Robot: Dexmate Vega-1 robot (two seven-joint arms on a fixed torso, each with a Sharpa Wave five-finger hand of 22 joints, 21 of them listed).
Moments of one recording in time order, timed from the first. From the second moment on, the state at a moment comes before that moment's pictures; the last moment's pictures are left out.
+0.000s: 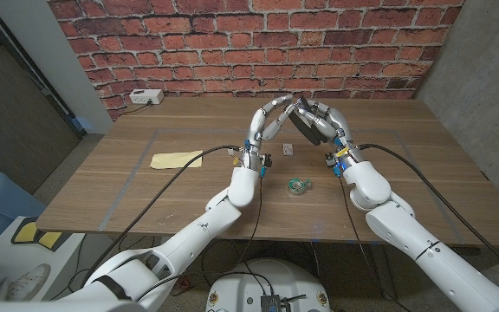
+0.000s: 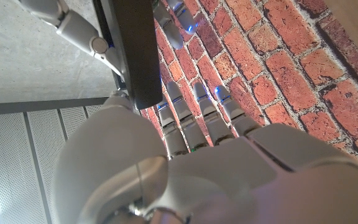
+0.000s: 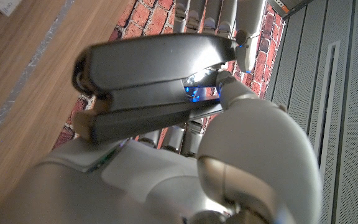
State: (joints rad) left arm 0.75 0.14 0.64 -1.13 0.18 -0.74 0.57; left_hand 0.82 0.05 0.14 0.06 0.18 0.57 -0.19 0.17 0.20 0.65 -0.20 0.24 0.49 0.46 -0.05 0.20 0.41 0.13 0.06 0.58 0.19; right arm -1.07 -0.56 -0.38 -1.79 0.34 0.34 -0.20; right_hand 0.96 0.13 0.45 -0.08 0.18 0.72 -0.03 0.26 0.30 0.71 -0.09 0.77 0.72 0.39 -0.04 0.43 0.54 0.35 0.00 0.20 0.17
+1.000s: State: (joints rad) left arm 0.74 0.14 0.66 -1.11 0.17 -0.71 0.61; left_hand 0.81 0.03 0.15 0.01 0.18 0.84 -0.14 0.29 0.20 0.88 -0.21 0.35 0.53 0.50 -0.05 0.25 0.42 0.14 0.06 0.56 0.19; right arm -1.05 -0.55 -0.40 -1.77 0.34 0.36 -0.19; right_hand 0.96 0.13 0.44 -0.08 0.18 0.72 -0.03 0.25 0.30 0.71 -0.10 0.77 0.72 0.39 -0.04 0.42 0.54 0.35 0.00 0.20 0.17
